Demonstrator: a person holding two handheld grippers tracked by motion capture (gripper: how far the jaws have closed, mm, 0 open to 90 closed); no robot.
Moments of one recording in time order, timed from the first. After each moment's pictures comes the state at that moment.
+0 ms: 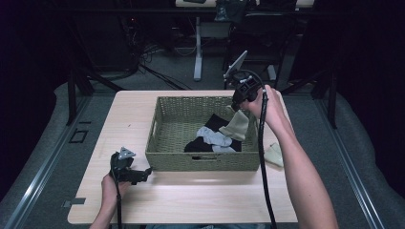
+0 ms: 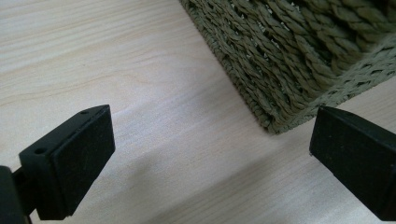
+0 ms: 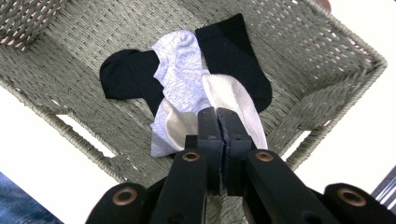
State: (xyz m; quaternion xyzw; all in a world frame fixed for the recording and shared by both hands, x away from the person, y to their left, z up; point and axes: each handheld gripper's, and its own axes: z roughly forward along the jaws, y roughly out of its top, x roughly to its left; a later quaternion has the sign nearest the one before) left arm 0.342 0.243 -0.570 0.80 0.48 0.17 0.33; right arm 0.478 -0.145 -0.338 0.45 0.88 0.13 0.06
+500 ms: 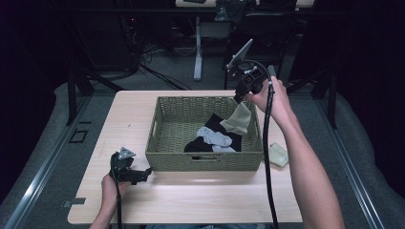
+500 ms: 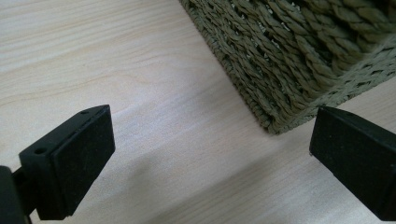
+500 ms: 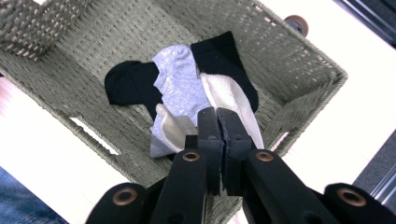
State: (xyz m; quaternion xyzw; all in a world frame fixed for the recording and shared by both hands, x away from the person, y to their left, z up) left arm 0.343 0.244 -0.570 0.79 0.48 0.17 0.33; right arm 0.471 -0.151 -0.304 0.44 0.88 0.15 0.08
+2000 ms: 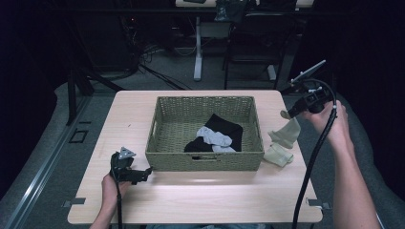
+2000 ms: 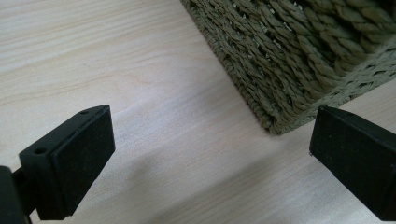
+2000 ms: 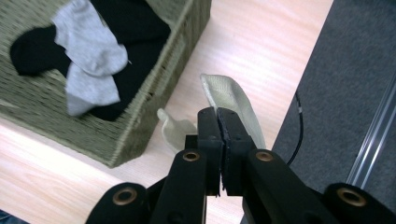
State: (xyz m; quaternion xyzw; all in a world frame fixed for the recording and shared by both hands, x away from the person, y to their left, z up) left arm 0.343 0.243 -0.570 0.79 0.48 0.17 0.33; right arm 0.433 -0.309 -0.342 0.56 0.81 0.15 0.10
